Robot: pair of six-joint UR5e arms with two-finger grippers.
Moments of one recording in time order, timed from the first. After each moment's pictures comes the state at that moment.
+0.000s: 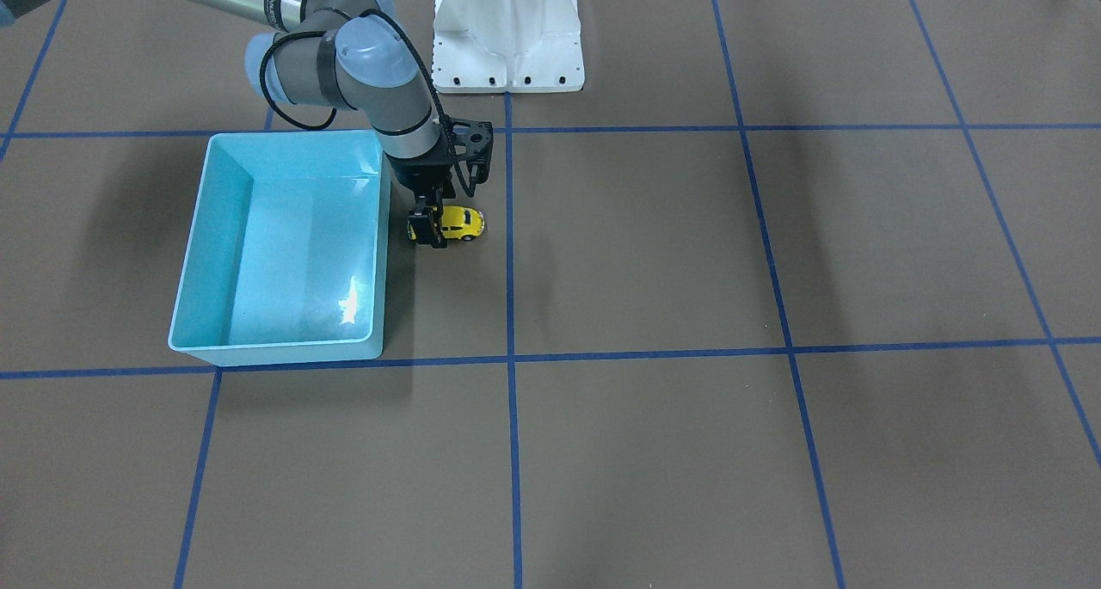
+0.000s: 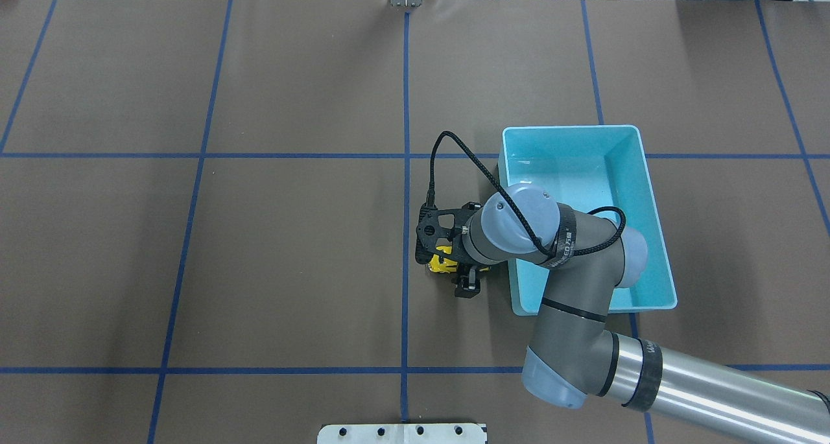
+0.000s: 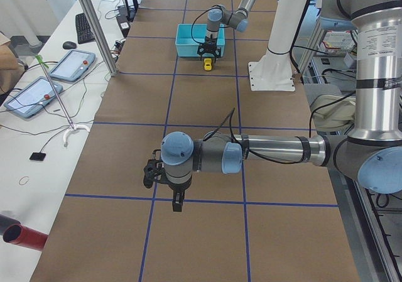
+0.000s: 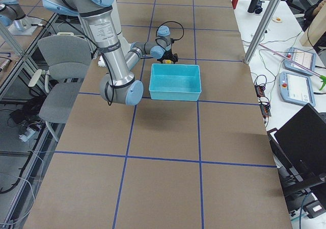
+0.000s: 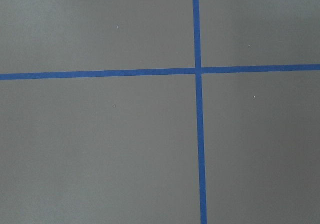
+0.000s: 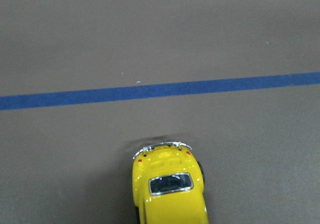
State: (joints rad) left arm -1.63 -1.48 -1.69 -1.58 -2.36 0.05; right arm 0.43 -1.04 1.66 -1.29 1.78 -0.16
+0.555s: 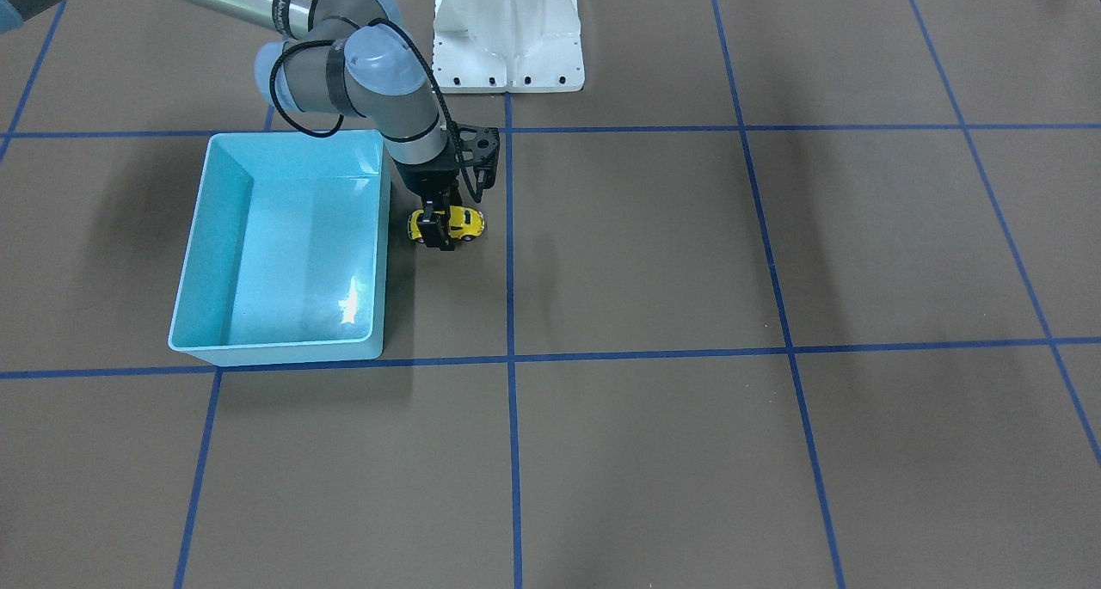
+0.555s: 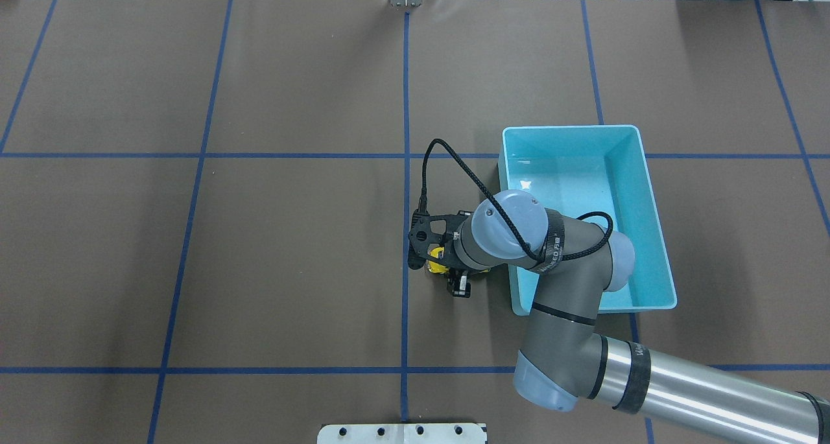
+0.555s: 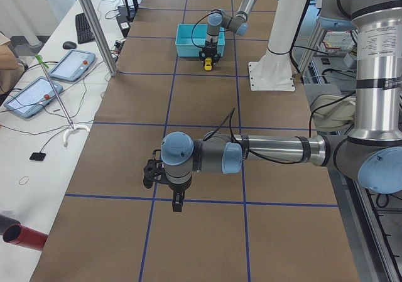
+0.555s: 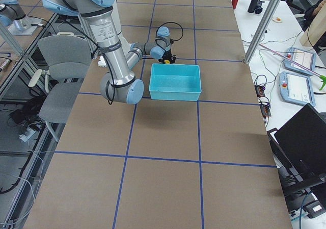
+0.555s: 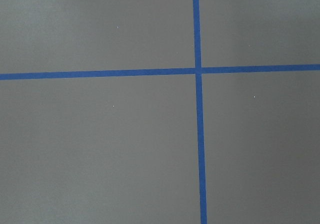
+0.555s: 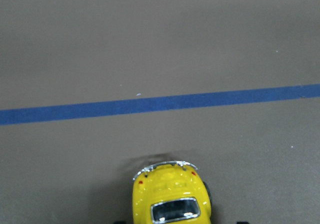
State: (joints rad) left arm -1.63 -1.48 -1.69 -1.58 -2.36 0.05; right arm 0.41 -1.02 1.64 -1.28 1.78 -0.15
